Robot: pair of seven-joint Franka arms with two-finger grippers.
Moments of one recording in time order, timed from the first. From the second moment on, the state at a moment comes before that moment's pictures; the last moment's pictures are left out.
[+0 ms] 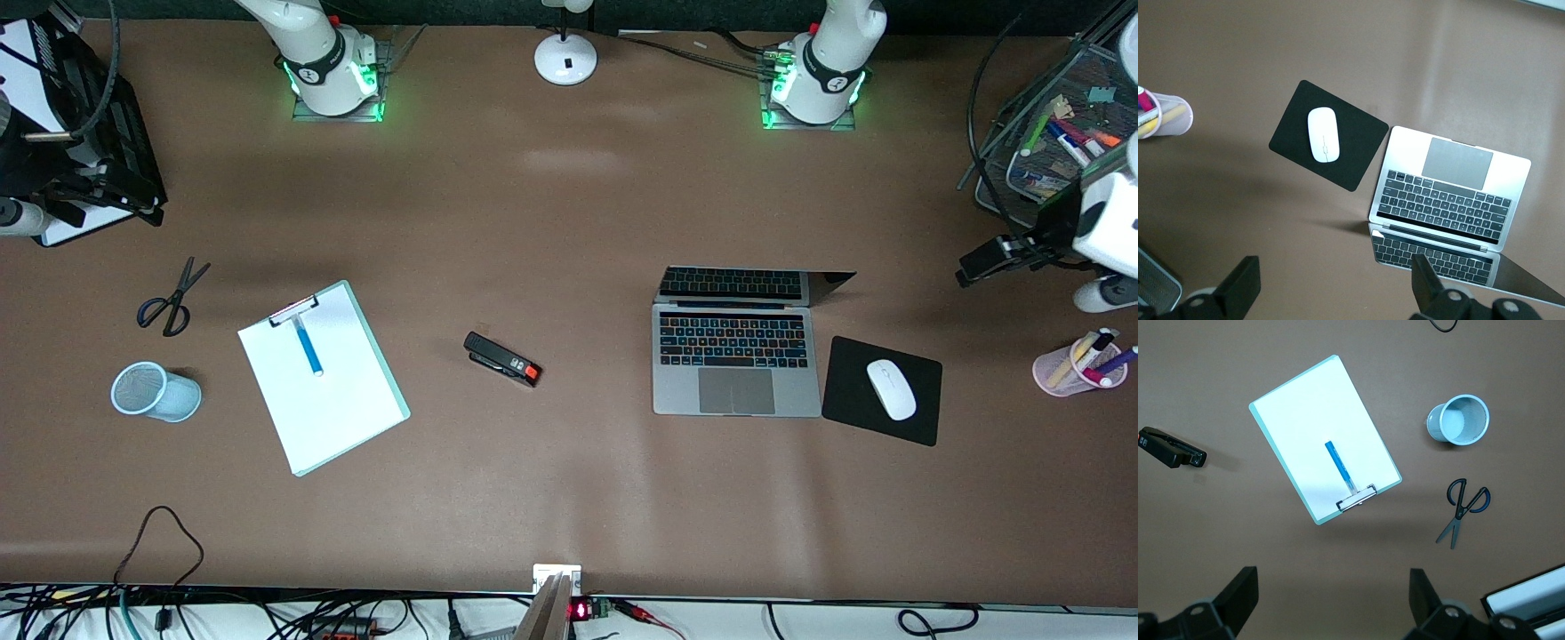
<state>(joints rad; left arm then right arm) 0.03 0.10 -0.05 -1.59 0.01 1.69 -0.26 0.01 -0.01 0.00 -1.62 0.01 1.62 -0.01</state>
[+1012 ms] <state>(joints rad) 0.03 0.16 -0.06 -1.58 0.02 1.69 -0.11 0.06 0.11 0.00 -1.67 0.01 1.63 -0.18</state>
